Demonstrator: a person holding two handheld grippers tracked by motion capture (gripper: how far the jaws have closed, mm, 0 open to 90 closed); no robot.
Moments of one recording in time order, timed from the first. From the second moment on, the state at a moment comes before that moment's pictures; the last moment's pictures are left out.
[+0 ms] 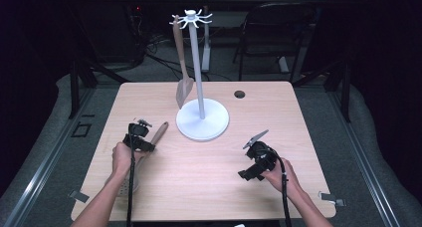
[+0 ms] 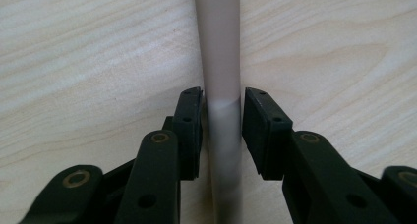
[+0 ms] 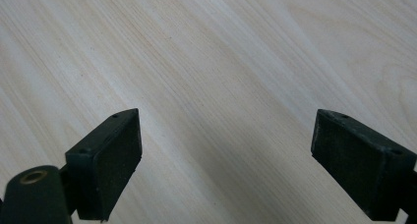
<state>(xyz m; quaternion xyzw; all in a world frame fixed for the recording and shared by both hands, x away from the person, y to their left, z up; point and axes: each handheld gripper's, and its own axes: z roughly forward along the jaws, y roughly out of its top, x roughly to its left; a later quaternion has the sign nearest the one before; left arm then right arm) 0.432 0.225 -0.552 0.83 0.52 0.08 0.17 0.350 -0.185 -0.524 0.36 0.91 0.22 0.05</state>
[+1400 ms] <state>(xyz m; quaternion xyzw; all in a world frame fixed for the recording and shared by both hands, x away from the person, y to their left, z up) 0.404 0.244 -0.528 0.81 0.52 0.11 0.27 0.351 -0.185 -0.526 0.36 0.91 0.21 0.05</state>
